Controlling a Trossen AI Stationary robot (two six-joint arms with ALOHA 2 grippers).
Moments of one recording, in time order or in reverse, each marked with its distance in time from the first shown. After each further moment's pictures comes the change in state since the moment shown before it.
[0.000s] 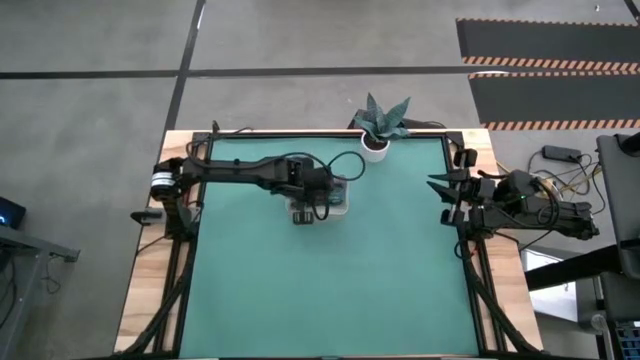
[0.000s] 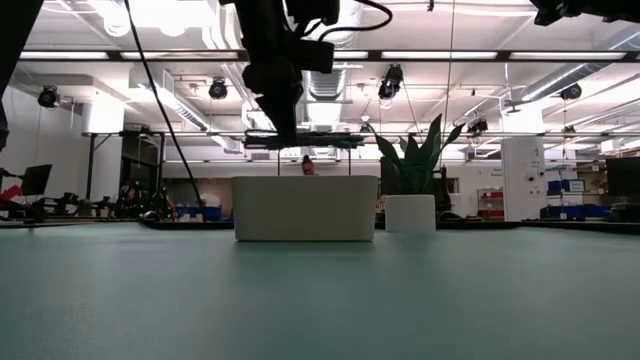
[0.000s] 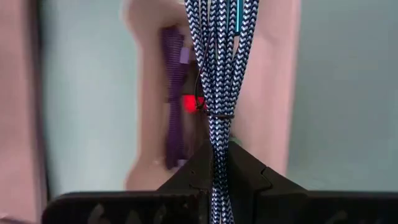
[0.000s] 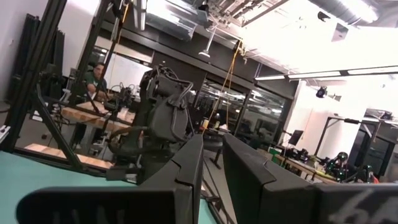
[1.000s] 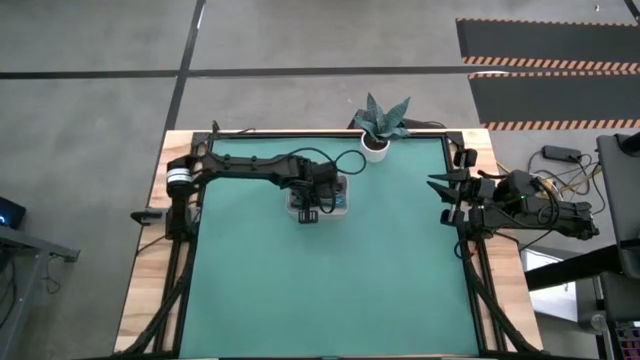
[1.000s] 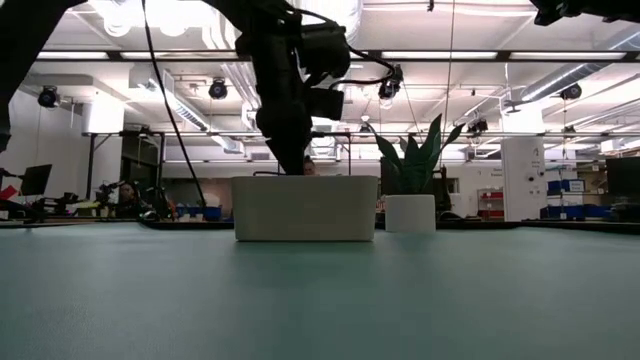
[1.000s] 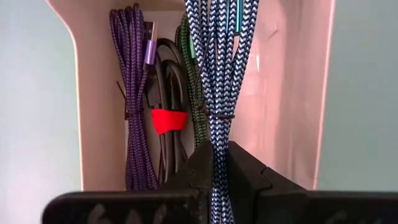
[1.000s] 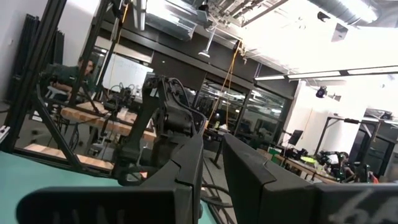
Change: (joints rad) left arm 0.092 0.109 -0.062 0.126 0.196 0.058; right arm 0.000 0.000 0.000 0.000 0.001 0.000
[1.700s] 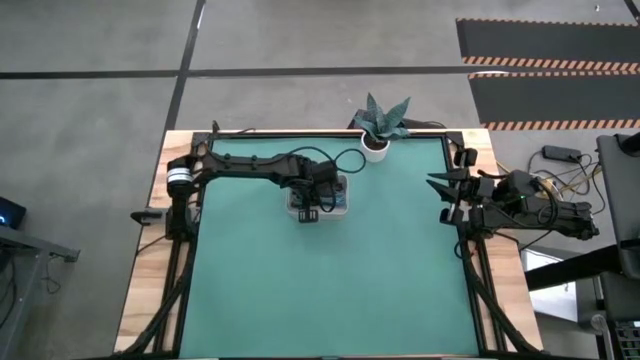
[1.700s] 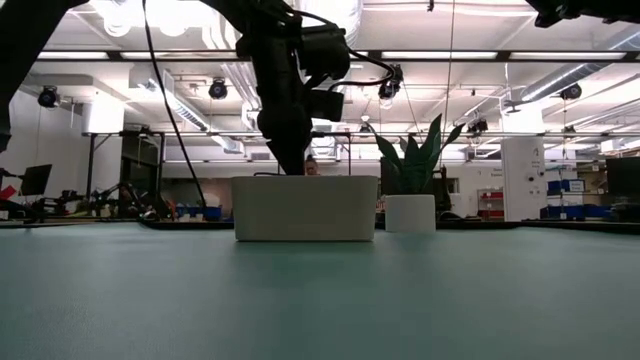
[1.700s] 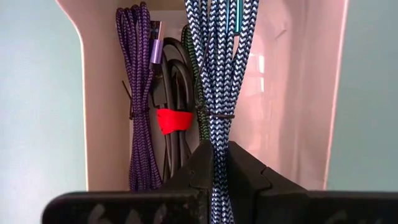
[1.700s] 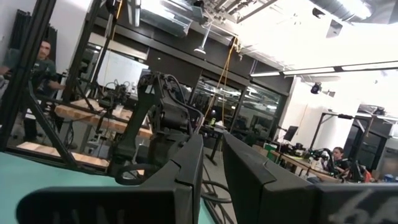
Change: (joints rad) left arm 0.006 0.001 0.000 0.006 -0.002 0.000; right arm 0.000 0.000 0.000 -0.008 0.025 0.000
